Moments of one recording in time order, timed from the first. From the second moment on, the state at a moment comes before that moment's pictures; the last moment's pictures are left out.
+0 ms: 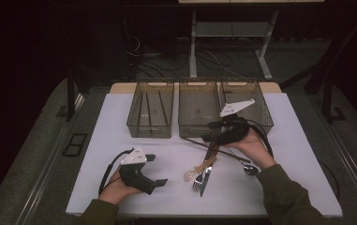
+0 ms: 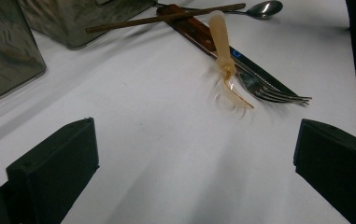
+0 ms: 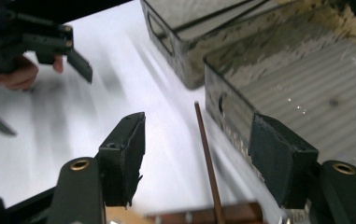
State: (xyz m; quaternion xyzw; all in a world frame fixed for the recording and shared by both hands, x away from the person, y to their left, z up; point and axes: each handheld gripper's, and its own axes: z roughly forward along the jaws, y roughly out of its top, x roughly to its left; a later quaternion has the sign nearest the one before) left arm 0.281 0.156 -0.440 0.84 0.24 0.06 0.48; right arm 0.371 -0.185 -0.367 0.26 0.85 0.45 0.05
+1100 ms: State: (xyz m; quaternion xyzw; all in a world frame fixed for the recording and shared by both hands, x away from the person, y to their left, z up) left arm 0.279 0.155 -0.440 0.85 0.24 0.06 0.47; right arm 0.354 -0.250 -0.435 0.28 0.89 0.36 0.05
